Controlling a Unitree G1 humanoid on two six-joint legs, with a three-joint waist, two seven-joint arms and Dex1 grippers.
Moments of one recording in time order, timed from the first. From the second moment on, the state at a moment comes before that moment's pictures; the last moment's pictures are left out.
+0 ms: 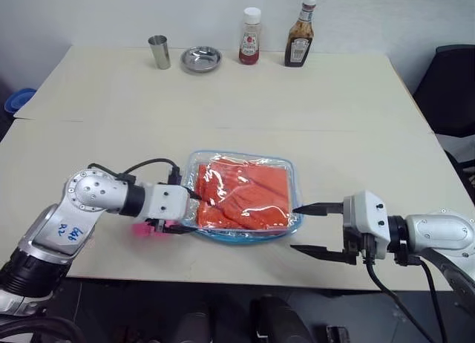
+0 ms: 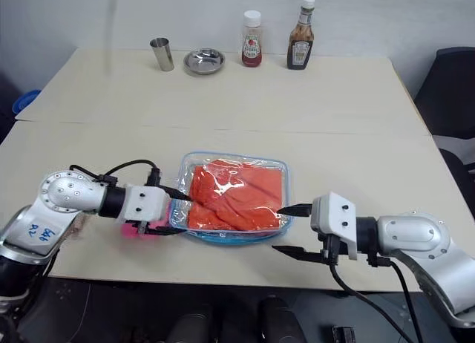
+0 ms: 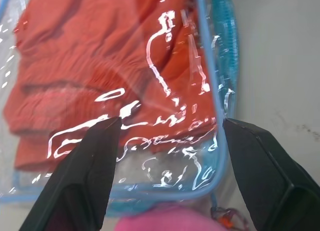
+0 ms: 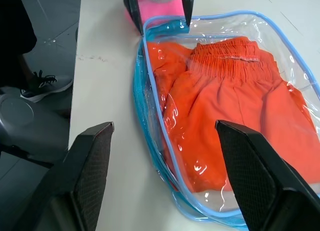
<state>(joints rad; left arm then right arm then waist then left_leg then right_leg) -0.41 0.96 -0.20 -0.28 -0.13 0.16 -1.17 -0.03 -0.97 -0.08 -0.66 0.60 0.42 0.98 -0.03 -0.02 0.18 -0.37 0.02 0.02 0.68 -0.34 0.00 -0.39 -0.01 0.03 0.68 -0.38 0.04</state>
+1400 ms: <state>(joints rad) -0.42 0.72 -0.05 -0.29 -0.42 0.57 -1.02 -0.14 -0.77 0.12 -0.57 0.30 0.34 0.84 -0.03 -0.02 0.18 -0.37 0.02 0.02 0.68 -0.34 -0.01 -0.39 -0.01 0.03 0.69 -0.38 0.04</state>
